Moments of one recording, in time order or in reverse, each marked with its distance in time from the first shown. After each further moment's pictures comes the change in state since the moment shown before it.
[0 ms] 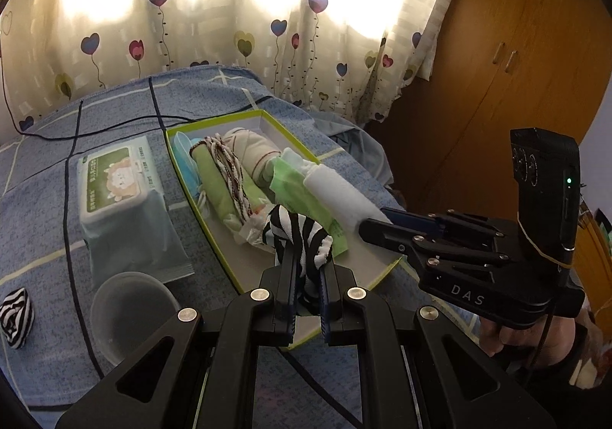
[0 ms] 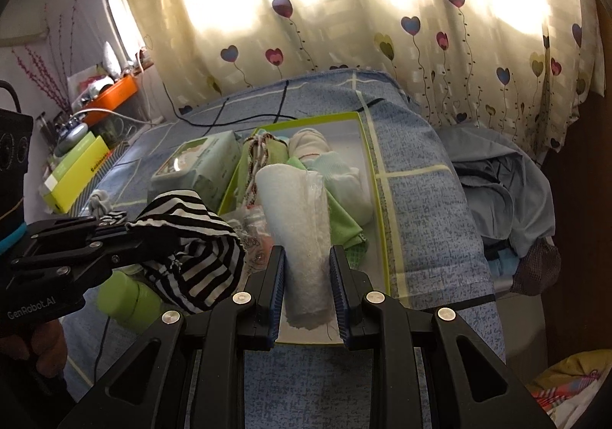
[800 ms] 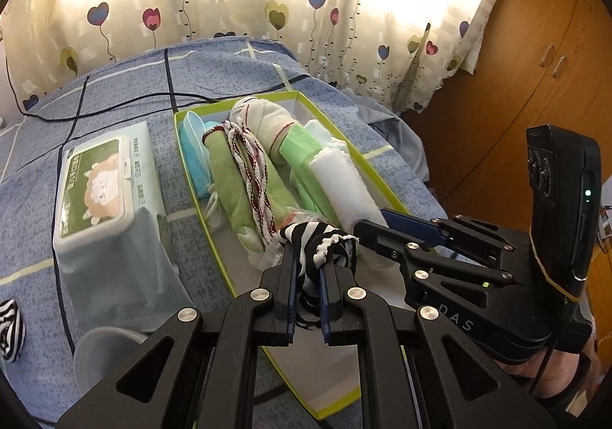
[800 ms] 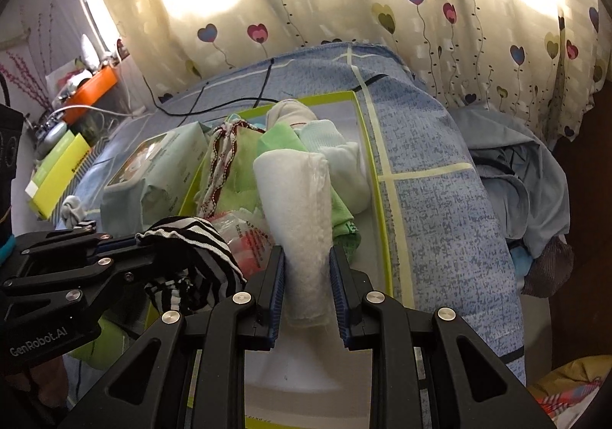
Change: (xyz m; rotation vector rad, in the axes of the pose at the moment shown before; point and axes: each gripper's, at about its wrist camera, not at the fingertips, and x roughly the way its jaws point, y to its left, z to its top) left arm 0.060 0.022 0.025 -0.077 0.074 0.107; right arm 0.064 -0.015 0.029 0.015 0.066 -0.001
